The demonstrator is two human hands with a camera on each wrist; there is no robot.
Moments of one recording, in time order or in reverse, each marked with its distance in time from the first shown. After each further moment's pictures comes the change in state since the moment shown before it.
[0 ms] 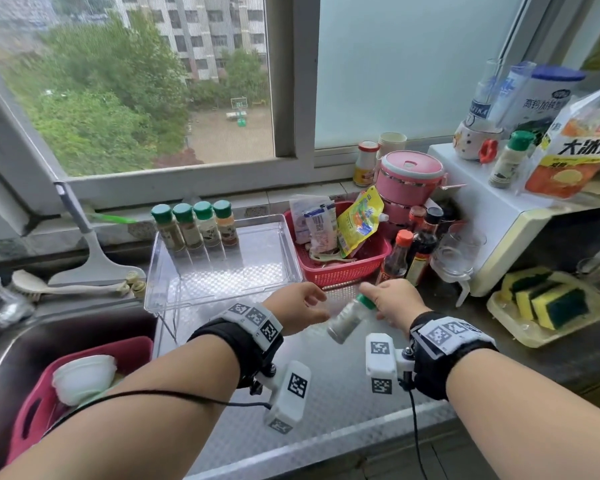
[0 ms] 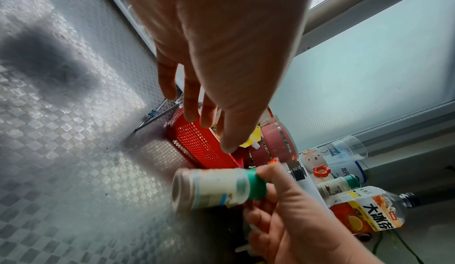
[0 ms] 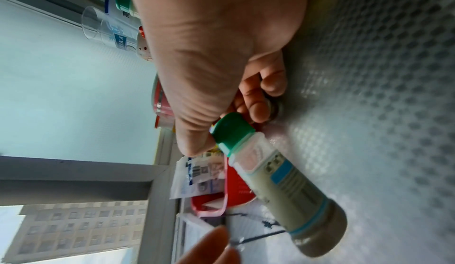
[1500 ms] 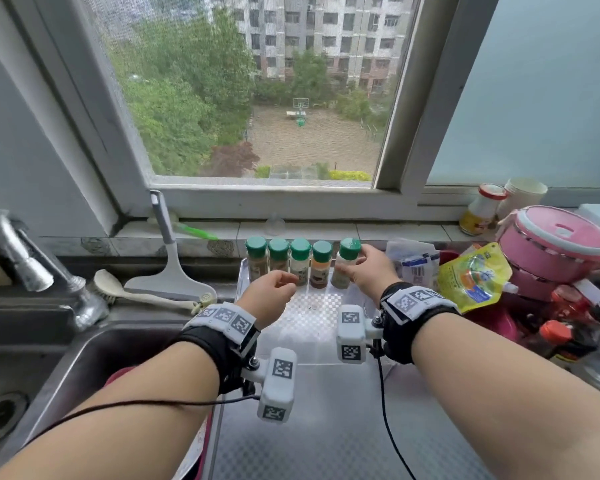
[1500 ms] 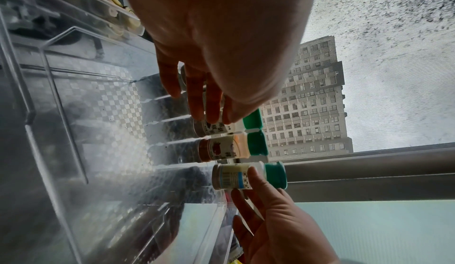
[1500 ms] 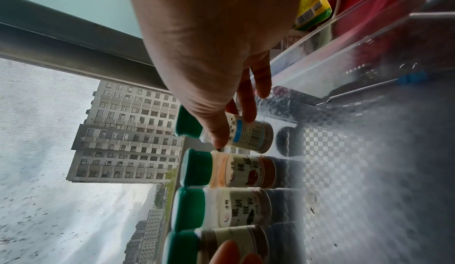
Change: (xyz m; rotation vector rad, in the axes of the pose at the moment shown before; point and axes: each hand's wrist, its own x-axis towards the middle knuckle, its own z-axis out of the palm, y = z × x) left_hand 0.020 -0.151 -0.153 -0.484 0.377 -0.281; right_hand 0.104 -0.205 0.151 0.091 -0.164 -0.286
